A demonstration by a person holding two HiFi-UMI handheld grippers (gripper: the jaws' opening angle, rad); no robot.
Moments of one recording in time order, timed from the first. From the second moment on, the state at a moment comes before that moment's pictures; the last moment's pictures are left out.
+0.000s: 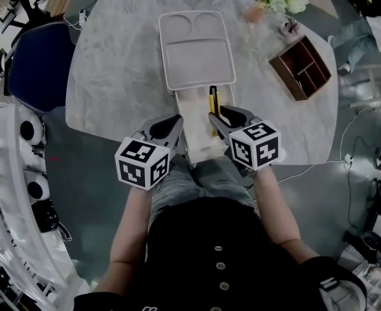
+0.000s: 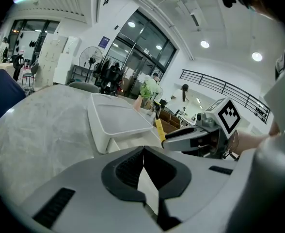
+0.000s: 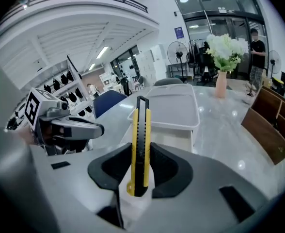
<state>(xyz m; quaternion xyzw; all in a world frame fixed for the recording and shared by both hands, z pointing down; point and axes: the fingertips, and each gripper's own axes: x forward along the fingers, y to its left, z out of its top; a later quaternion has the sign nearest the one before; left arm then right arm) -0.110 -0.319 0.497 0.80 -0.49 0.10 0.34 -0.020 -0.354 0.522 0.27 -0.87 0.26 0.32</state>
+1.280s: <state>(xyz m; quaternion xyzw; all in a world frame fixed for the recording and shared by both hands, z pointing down) -0.130 -0.326 0.537 0.79 -0.48 0.11 0.37 -0.039 -0.341 0.616 0.19 -0.78 0.23 0.55</state>
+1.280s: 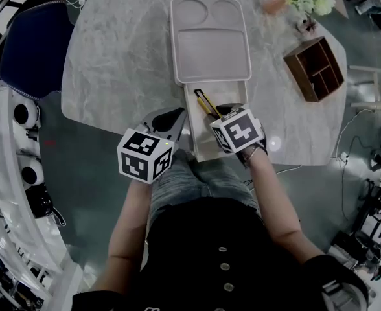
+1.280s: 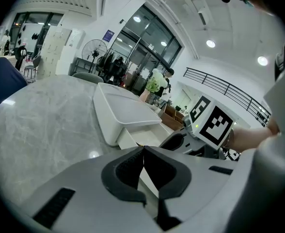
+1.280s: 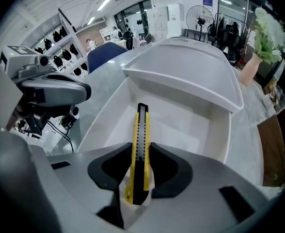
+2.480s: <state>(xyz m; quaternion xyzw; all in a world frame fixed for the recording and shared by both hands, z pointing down) -0.136 -0.312 0.518 0.80 -0.48 0.12 0.35 -0.051 -0.345 0.542 0.22 -0.84 0.16 0.47</state>
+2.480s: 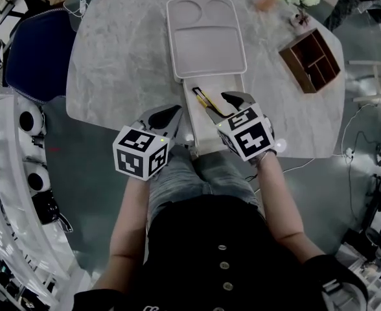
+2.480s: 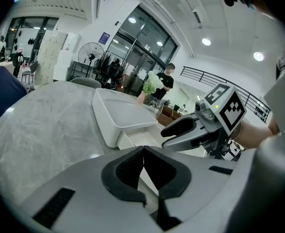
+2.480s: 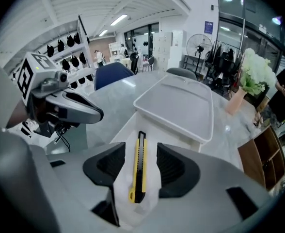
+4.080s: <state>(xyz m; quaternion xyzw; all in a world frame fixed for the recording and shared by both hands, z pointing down) -0.048 -0.360 0.381 0.88 -0.43 0.09 0.19 -0.001 -0.370 0.364 0.28 -0.93 0.22 0.04</state>
